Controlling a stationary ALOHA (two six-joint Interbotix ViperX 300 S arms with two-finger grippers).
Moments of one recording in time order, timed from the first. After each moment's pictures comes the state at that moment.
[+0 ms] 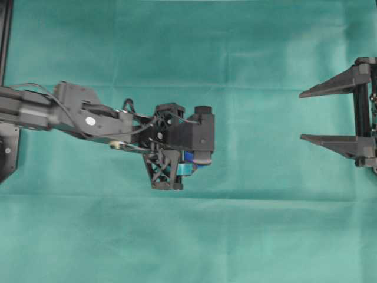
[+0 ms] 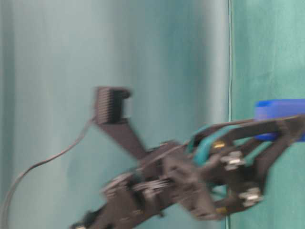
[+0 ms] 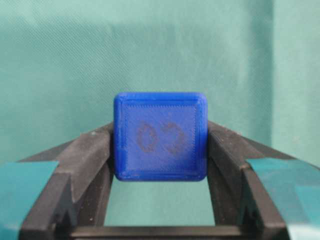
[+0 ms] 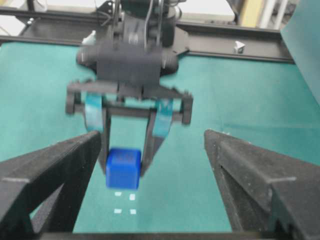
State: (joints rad) left arm -0.03 0.12 0.43 0.00 0.36 -0.01; right arm -0.02 -0.88 1.12 0.03 -0.15 0.05
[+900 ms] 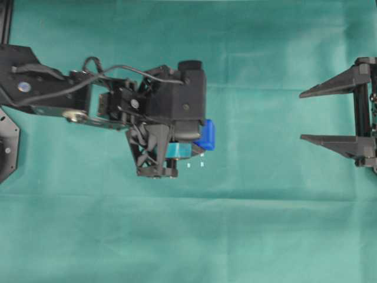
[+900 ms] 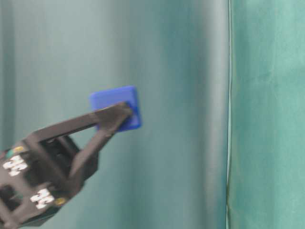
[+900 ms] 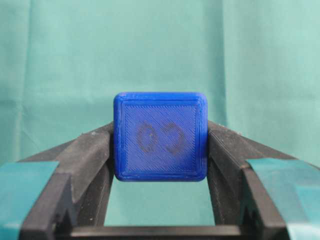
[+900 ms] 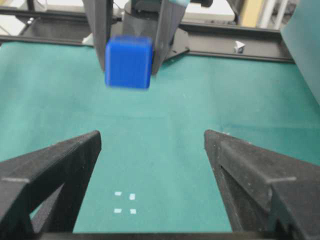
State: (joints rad) left arm -0.03 -0.11 0.23 0.01 0.63 -0.01; right arm -0.02 -0.89 1.12 0.03 -0.15 0.05
